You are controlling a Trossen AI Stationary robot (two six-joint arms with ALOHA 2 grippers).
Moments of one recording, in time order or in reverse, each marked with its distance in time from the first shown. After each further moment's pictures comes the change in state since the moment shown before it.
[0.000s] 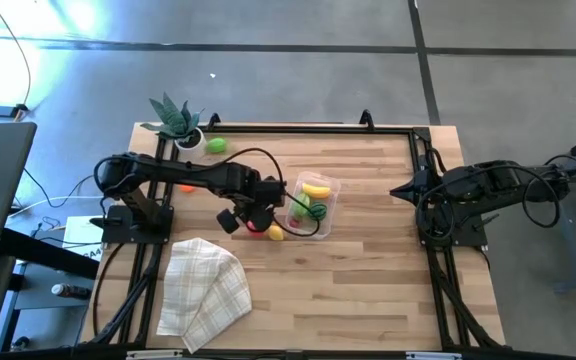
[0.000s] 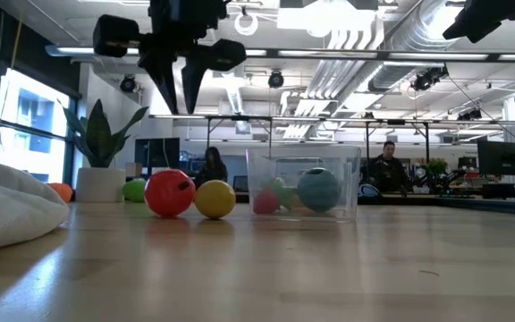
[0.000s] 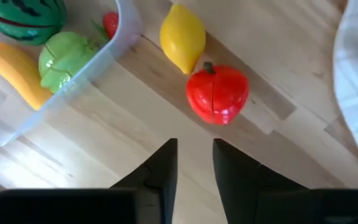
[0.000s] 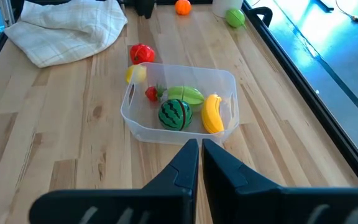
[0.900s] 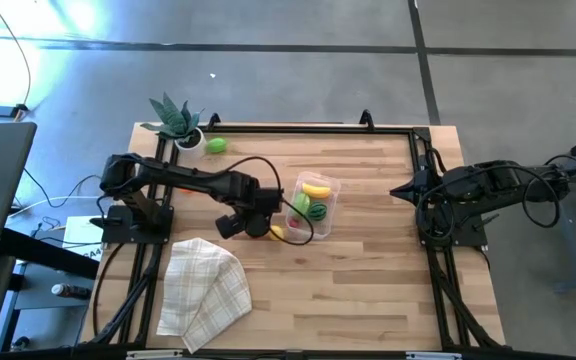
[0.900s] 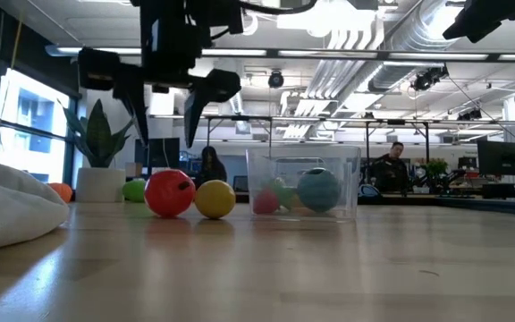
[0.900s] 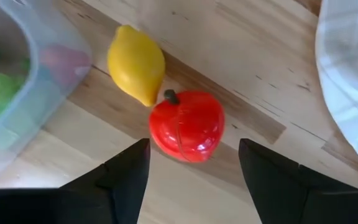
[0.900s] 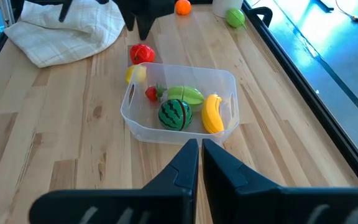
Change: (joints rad) left arm 0.001 0.000 -0.186 0.167 0.127 0.115; right arm 0.000 0.000 0.000 0.000 0.000 0.000
